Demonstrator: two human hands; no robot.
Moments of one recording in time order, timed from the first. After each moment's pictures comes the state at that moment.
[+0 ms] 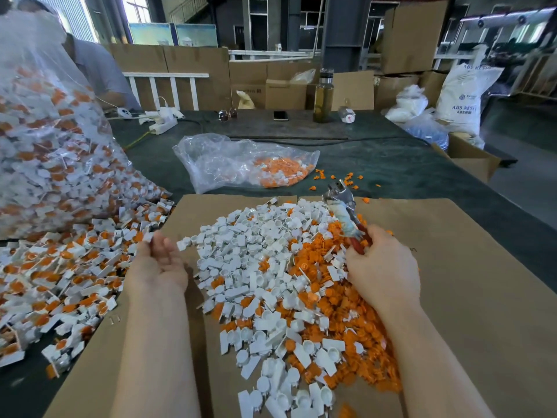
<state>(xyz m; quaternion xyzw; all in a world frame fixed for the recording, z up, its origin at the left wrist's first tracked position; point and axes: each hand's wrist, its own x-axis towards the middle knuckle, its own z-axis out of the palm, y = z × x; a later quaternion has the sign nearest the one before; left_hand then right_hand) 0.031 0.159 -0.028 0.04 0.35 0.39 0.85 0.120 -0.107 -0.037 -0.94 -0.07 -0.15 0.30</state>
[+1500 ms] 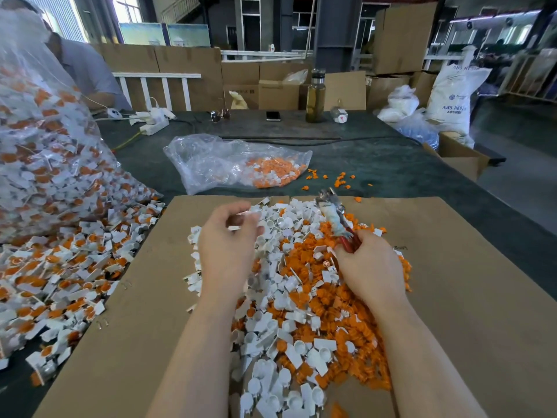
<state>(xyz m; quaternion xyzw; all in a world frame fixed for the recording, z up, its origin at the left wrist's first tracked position) 0.061 0.072 -0.022 0.70 0.21 0.34 0.58 0.132 -0.106 -0.044 -0.94 -0.05 -0.11 0.31</state>
